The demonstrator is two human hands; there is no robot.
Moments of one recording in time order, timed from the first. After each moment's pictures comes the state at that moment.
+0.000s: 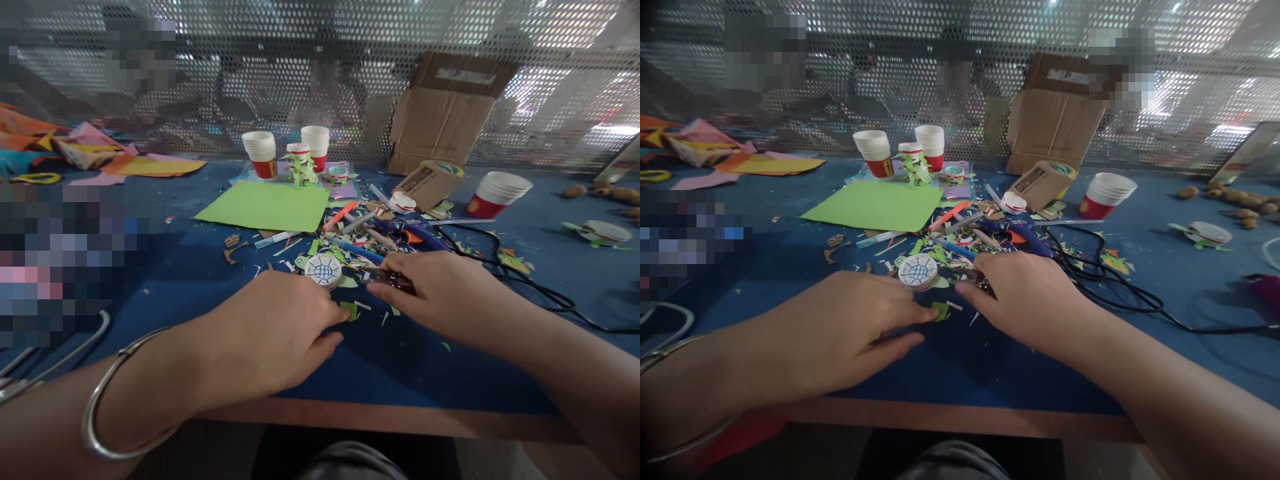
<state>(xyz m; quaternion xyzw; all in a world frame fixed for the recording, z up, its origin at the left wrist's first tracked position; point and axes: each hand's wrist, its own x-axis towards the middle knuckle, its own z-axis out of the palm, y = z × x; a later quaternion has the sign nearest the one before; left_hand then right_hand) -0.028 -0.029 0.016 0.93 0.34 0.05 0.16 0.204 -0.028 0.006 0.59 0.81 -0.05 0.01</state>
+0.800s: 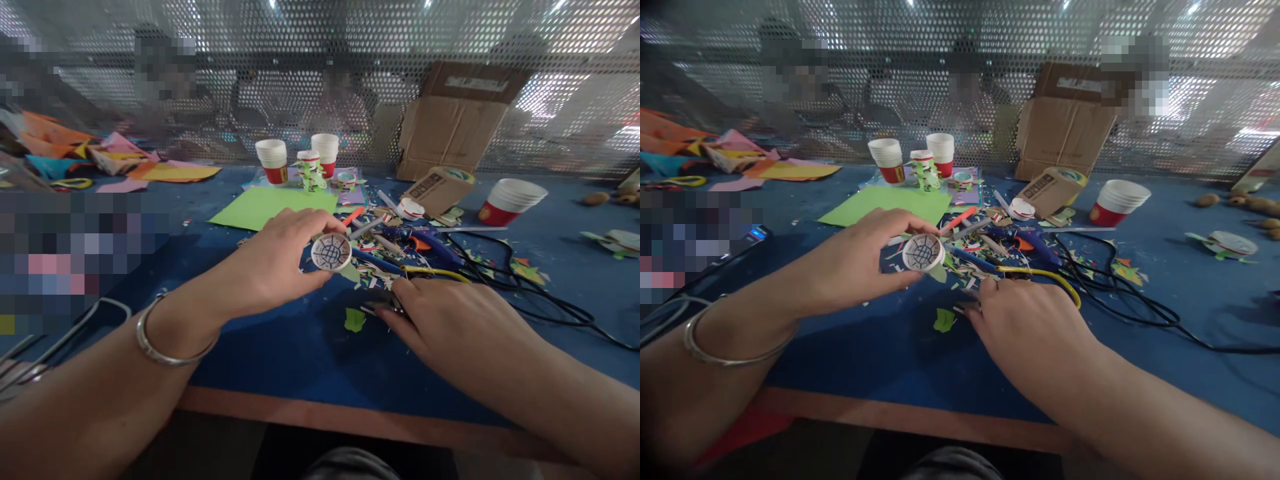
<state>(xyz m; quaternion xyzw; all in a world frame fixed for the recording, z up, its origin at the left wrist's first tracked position) -0.045 0.016 0.016 0.89 0.41 0.20 0.09 0.193 -0.053 -0.001 0.54 0.84 0.09 0.03</state>
